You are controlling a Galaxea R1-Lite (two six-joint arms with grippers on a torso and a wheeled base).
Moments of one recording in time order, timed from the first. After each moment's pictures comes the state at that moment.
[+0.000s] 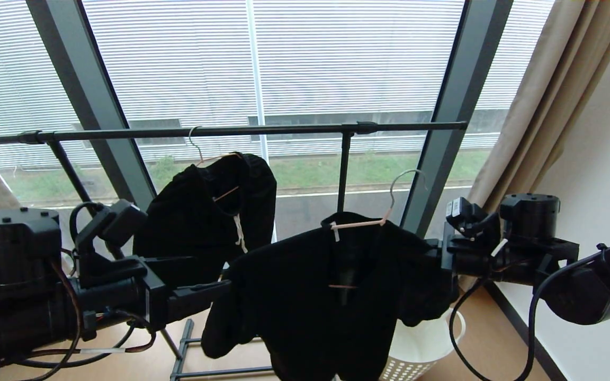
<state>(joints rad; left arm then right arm) -0.26 1.46 -0.46 -0.59 -0.53 0.00 0.18 1.97 -0.70 -0.85 0.84 -0.39</state>
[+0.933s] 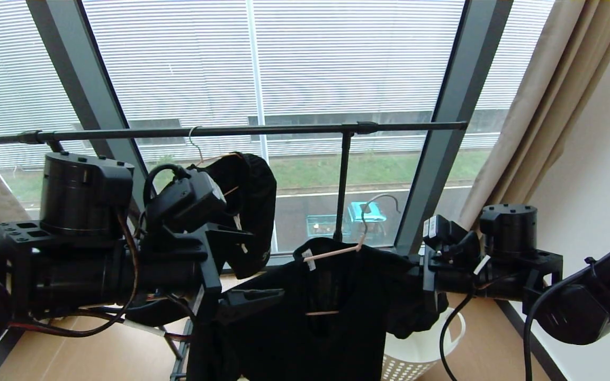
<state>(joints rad) -0.49 1.53 -0.79 -0.26 -0.51 0.37 0.30 1.95 -0.65 -0.85 0.76 -0.44</state>
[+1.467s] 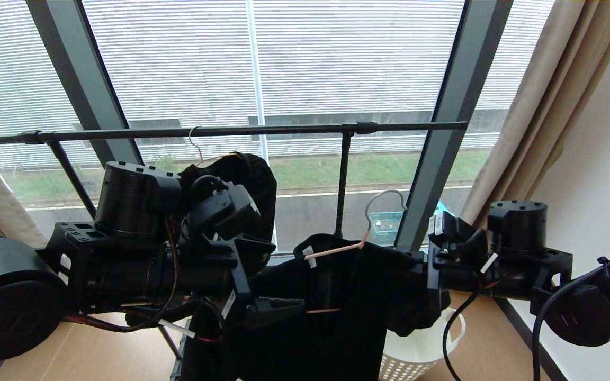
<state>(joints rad) -0.55 1.63 -0.83 -0.26 -0.51 0.37 0.31 1.91 -0.64 -0.85 0.76 -0.45</state>
